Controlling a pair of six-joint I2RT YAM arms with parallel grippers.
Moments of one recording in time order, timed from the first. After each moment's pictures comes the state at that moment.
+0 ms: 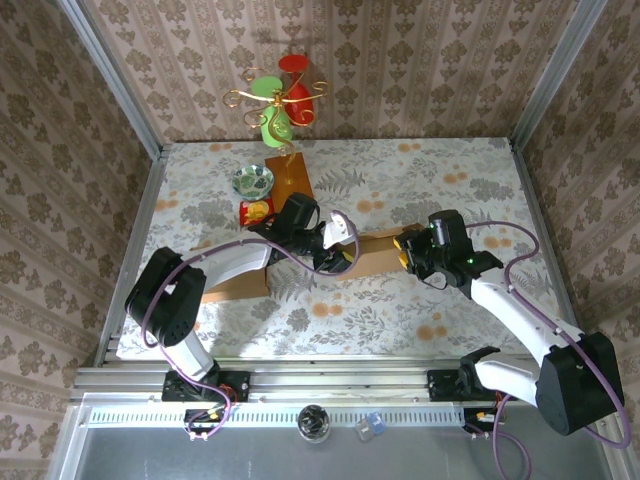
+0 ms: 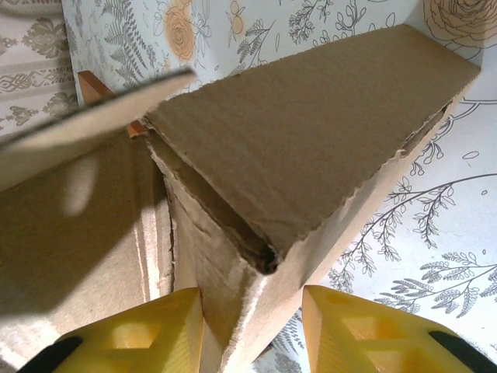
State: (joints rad) left arm -0.72 1.67 1.04 -0.12 0.65 0.46; right arm 0.31 1.13 0.69 -0.33 -0.21 1.47
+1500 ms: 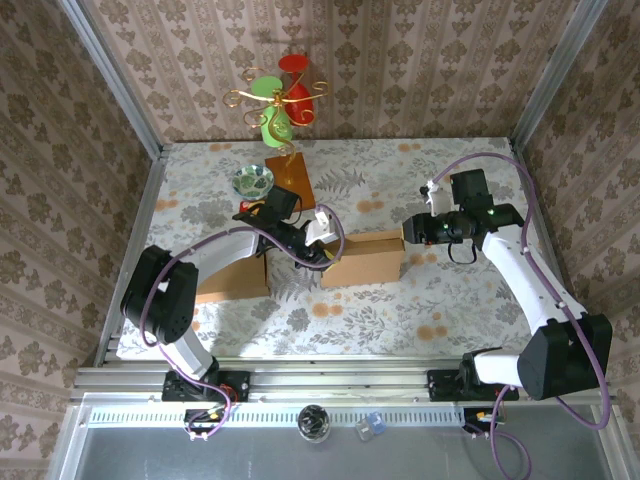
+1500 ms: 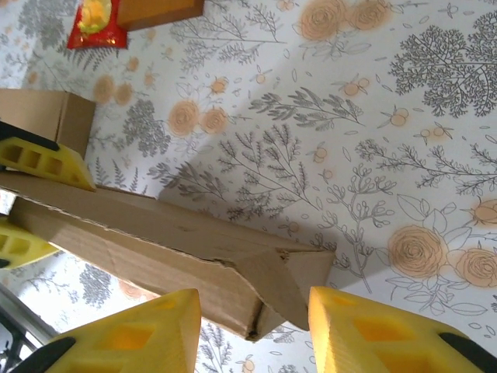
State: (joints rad) left arm -0.59 1.67 1.09 -0.39 0.82 0.66; right arm 0.12 1.30 1.11 -0.80 -0.44 0.07
